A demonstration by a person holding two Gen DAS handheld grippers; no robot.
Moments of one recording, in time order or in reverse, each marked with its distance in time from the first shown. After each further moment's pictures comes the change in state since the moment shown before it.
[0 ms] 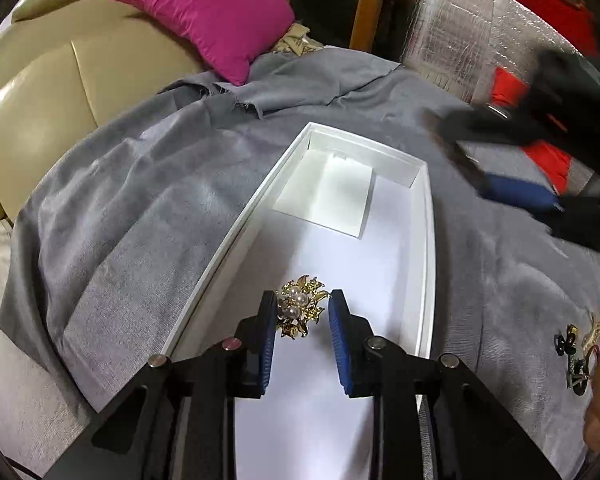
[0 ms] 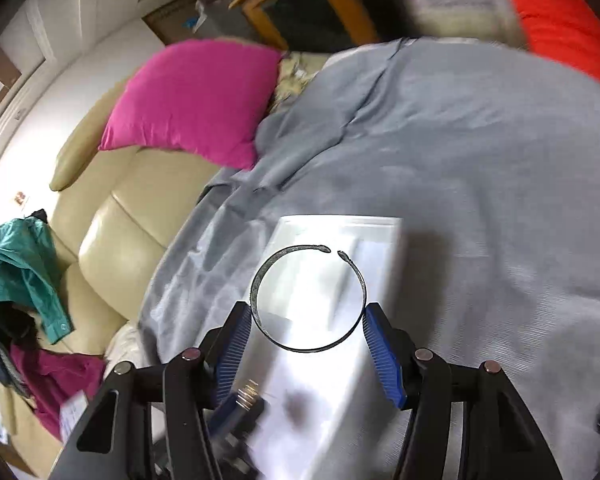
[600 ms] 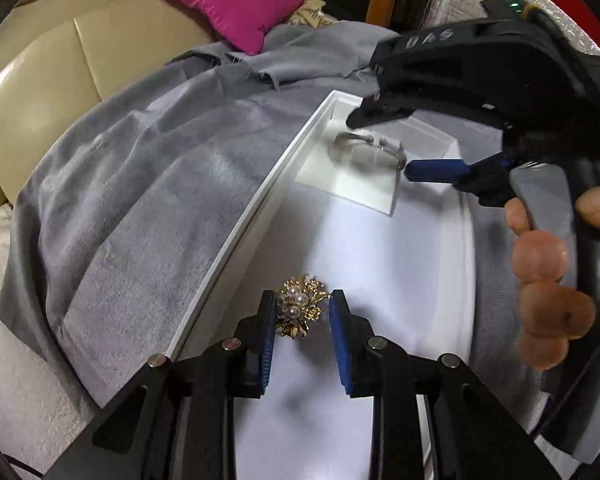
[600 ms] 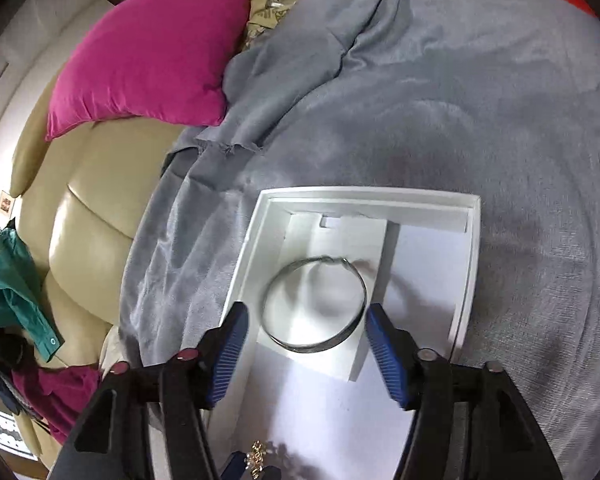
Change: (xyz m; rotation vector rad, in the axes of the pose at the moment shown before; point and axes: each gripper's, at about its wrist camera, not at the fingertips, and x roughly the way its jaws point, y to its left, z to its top) left arm 0.021 0.011 0.000 -0.025 0.095 0.037; right arm 0.108 -0.008 0.019 0.085 0.183 -0.014
